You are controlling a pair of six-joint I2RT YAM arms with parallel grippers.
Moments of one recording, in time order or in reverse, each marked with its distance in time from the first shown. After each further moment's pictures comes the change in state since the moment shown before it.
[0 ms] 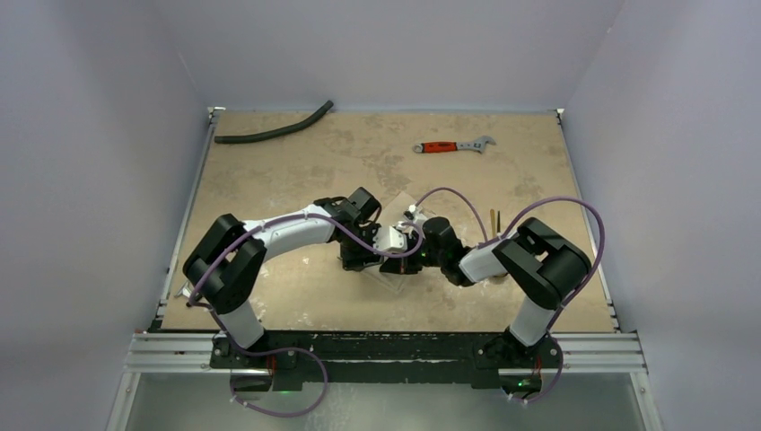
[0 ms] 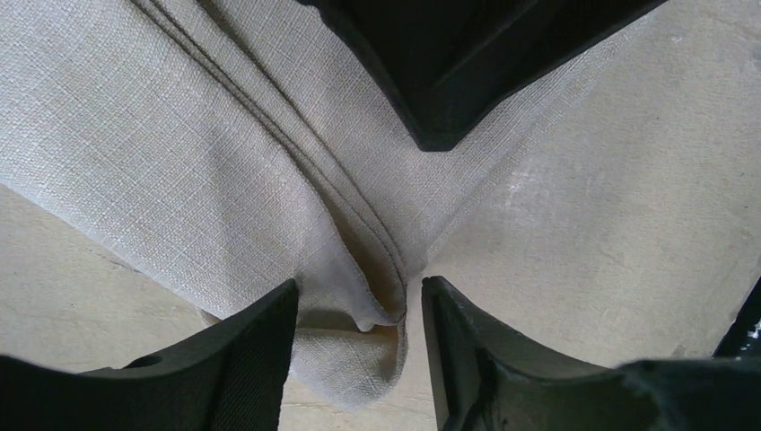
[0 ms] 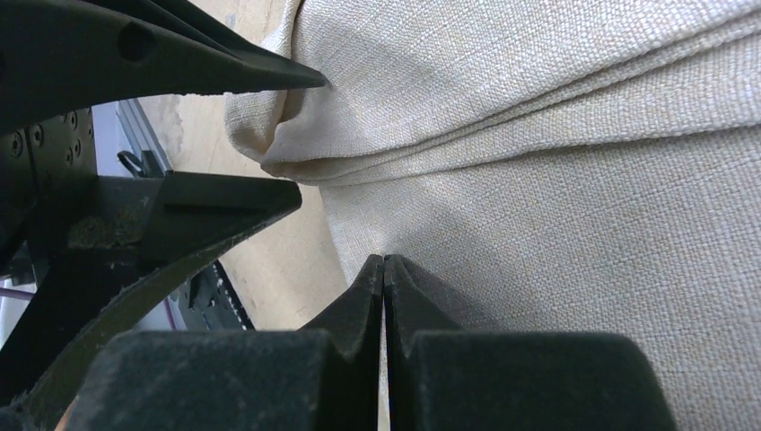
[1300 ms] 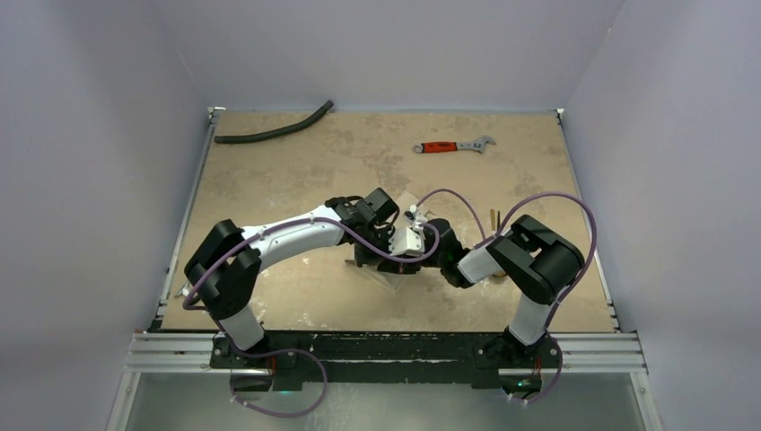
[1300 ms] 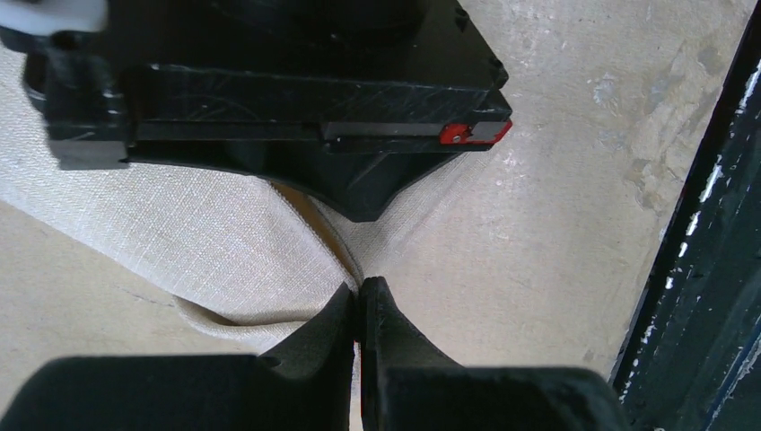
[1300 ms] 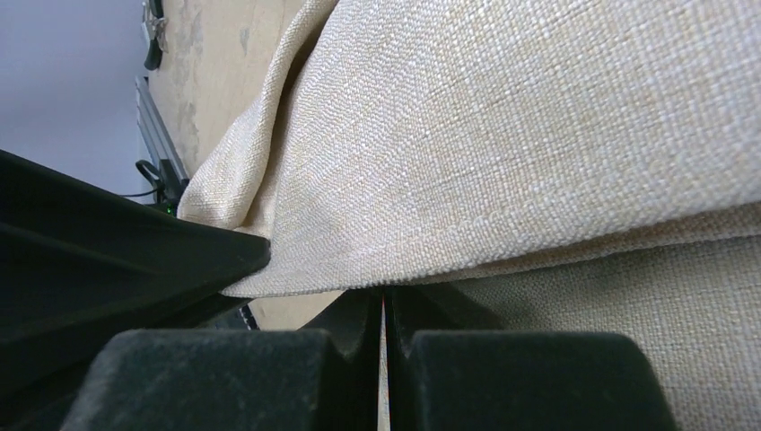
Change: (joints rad) left arm -0.117 -0.017 0.125 -0.097 -0.006 -0.106; right arm 0.000 0.046 -0.013 0.099 -0.007 0.041
